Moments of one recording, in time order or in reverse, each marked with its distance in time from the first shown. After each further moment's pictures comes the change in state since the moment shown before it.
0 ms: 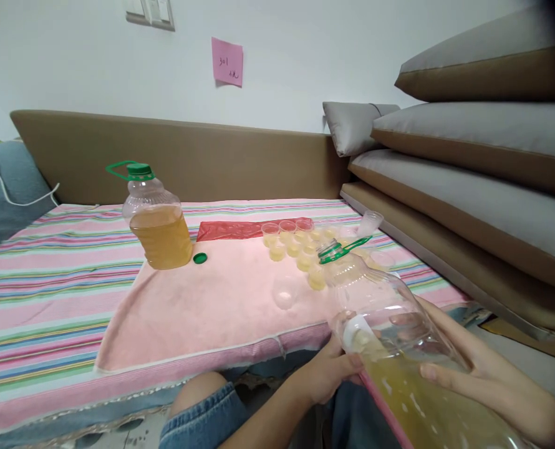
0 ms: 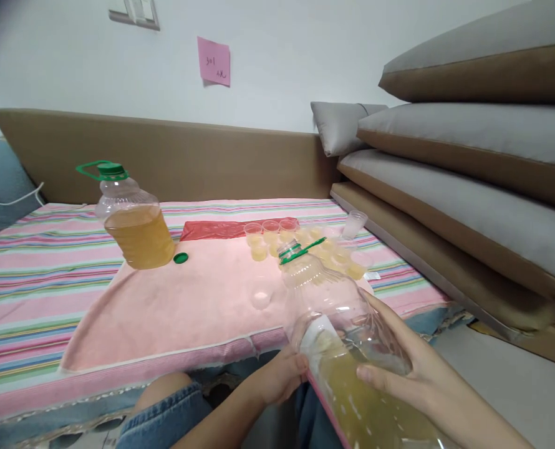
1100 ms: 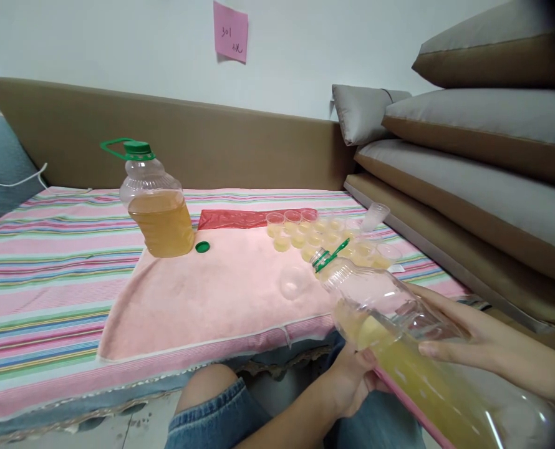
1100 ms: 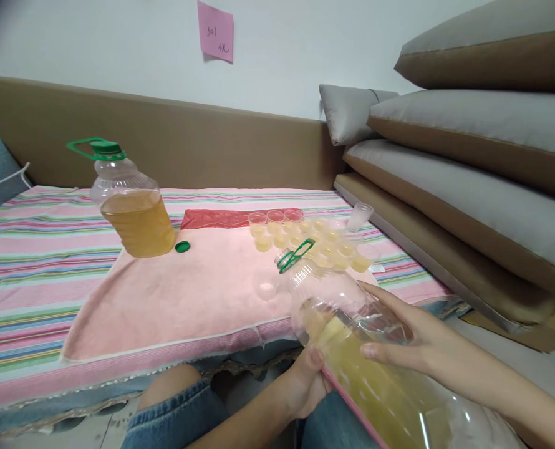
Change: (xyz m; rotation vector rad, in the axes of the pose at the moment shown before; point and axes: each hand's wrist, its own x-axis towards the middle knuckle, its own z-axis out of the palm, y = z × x) left_hand 0.003 -0.029 0.017 -0.266 0.004 0.081; right_hand 0.024 -0.027 -0.012 -0.209 -0.178 0.122
